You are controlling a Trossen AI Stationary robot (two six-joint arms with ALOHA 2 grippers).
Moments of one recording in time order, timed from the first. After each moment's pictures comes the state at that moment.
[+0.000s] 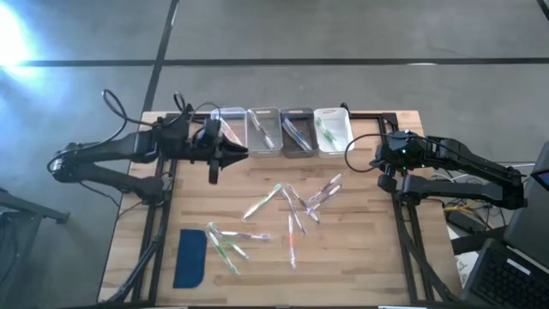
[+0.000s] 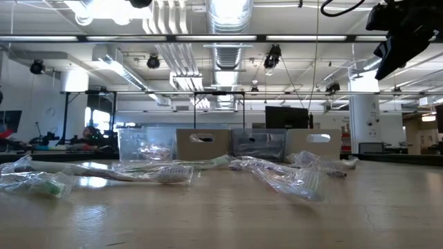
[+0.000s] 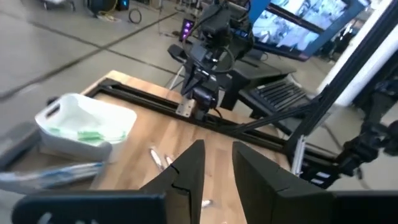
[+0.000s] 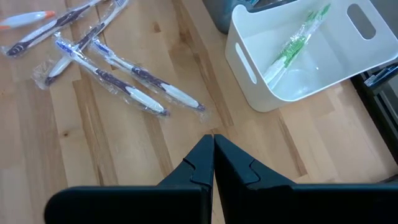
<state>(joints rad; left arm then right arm) 0.08 0.97 1.11 -0.29 0.02 -0.31 -0.33 0.61 0.79 -1.12 0.05 -0.03</state>
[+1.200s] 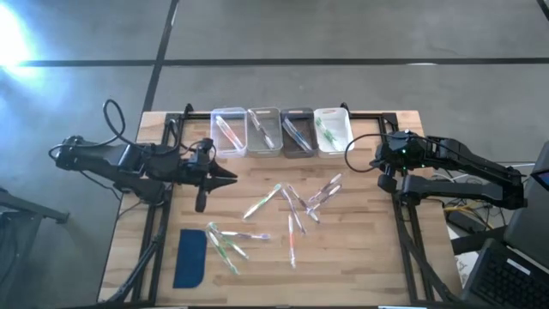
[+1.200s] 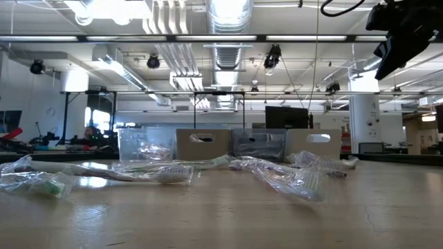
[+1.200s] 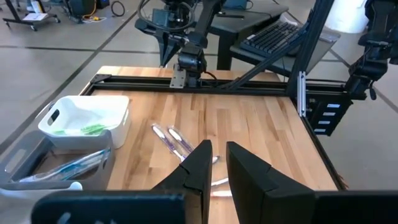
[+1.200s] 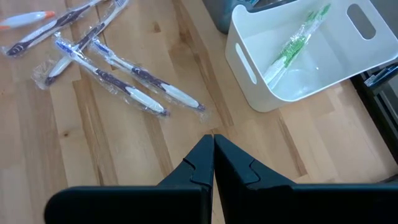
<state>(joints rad) -0.24 0.92 1.11 -0.47 -0.23 -0.13 -0.33 0.61 0.79 -1.12 0.05 -0.03</state>
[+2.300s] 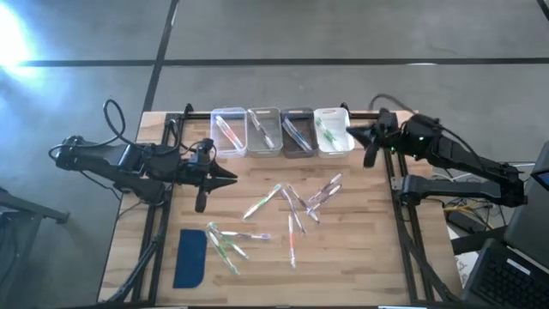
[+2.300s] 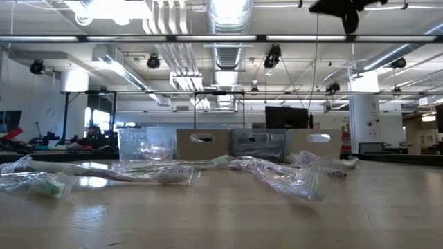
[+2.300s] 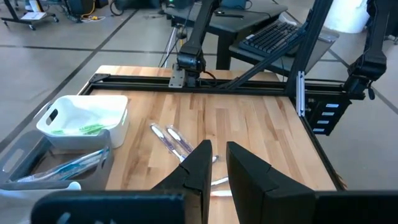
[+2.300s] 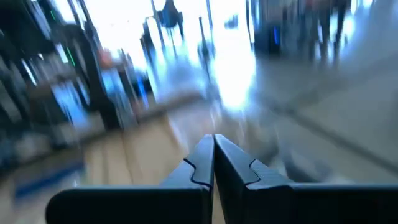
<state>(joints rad) -0.24 0.93 1.11 -0.47 -0.23 -0.13 -0.33 0.67 0.79 -0.25 0.05 0.22</state>
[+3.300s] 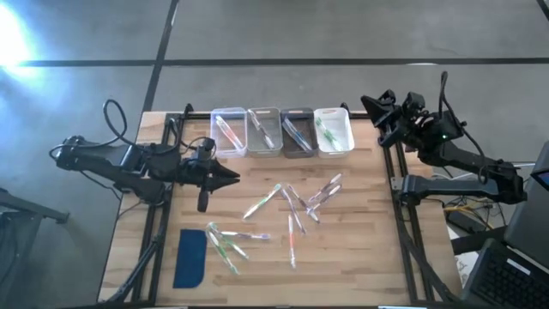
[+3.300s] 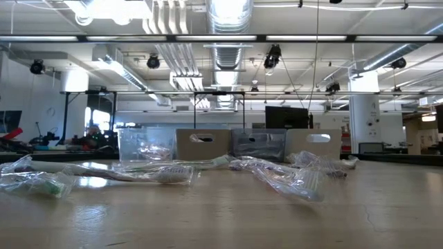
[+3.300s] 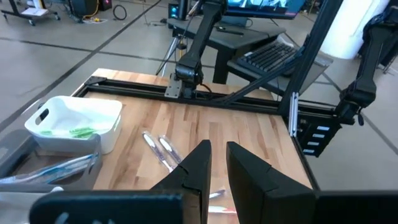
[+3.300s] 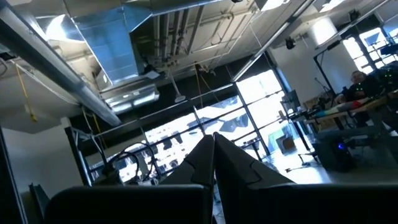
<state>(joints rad) -0.24 0.94 1.11 -0.40 -0.23 -0.21 -0.33 0.74 0.79 0.44 0.05 0.46</state>
